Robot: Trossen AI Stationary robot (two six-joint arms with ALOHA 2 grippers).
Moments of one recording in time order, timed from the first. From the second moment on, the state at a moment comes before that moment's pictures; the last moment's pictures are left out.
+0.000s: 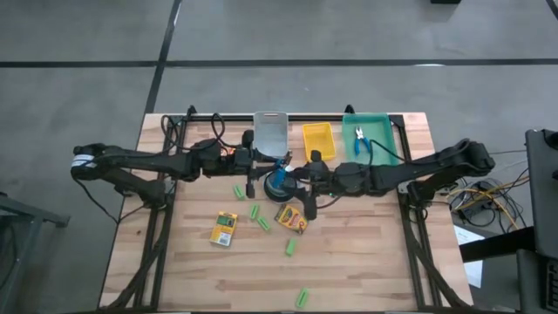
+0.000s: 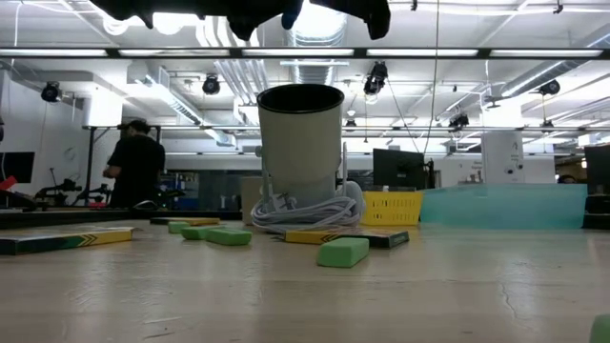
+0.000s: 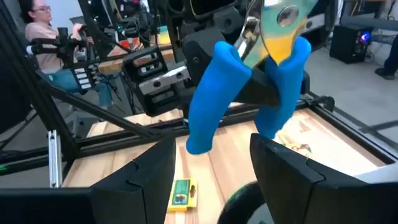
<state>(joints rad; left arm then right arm) 0.06 1.23 0.81 0.50 0.02 0.17 0.16 1.42 0.99 0.29 0.29 0.22</state>
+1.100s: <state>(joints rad) 0.06 1.23 0.81 0.53 0.08 0.17 0.15 1.44 0.99 0.51 0.18 0.17</state>
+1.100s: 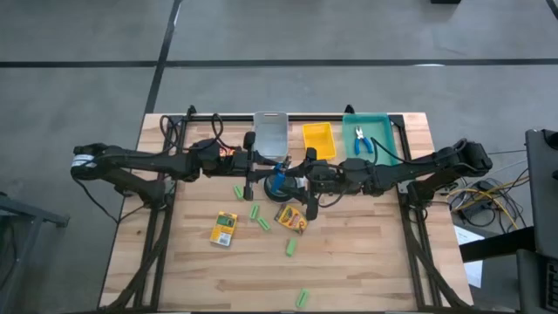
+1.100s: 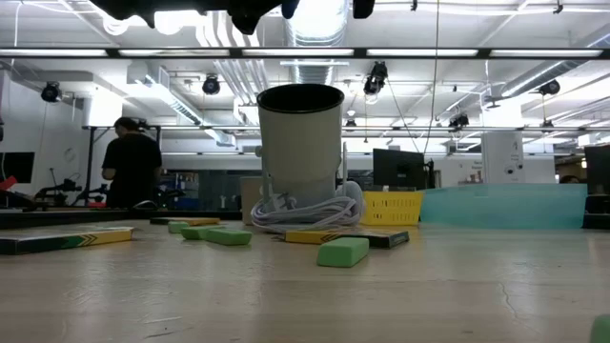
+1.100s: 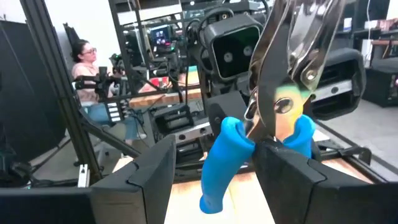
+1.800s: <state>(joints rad) 0.06 1.31 0.83 0.63 0.08 0.18 0.15 1.44 0.99 0.48 0.17 0.18</state>
